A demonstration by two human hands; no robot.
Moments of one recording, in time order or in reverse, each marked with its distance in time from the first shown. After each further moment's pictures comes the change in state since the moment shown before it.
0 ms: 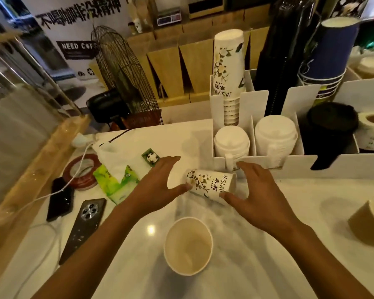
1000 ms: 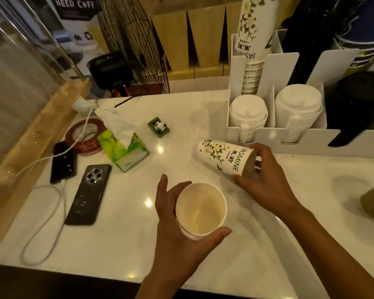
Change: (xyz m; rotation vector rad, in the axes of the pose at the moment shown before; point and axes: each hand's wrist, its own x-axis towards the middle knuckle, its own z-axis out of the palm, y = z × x) left_hand -0.152 0.066 0.065 -0.683 0.351 -0.098; right_hand -0.008 0.023 0.045 0.368 -0.014 0.117
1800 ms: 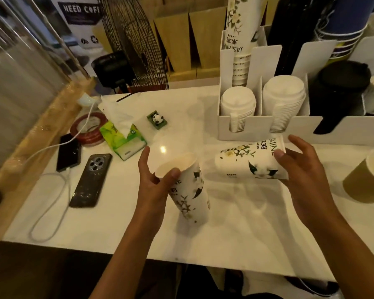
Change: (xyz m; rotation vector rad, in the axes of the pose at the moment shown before) left_hand 0.033 -0.016 -0.016 -0.490 0.101 -0.302; right_hand -0.060 0.003 -0.059 0.607 0.205 0.123
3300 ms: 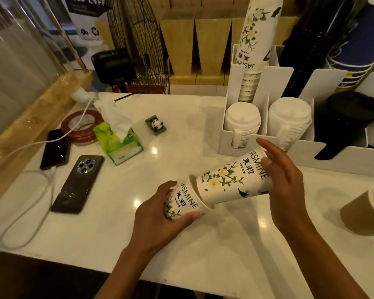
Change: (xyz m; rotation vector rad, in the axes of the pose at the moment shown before) left_hand -0.001 -0.037 -0.012 0.744 -0.045 0.298; right_hand 0.016 -0.015 0.049 -0.037 -0.097 -0.204
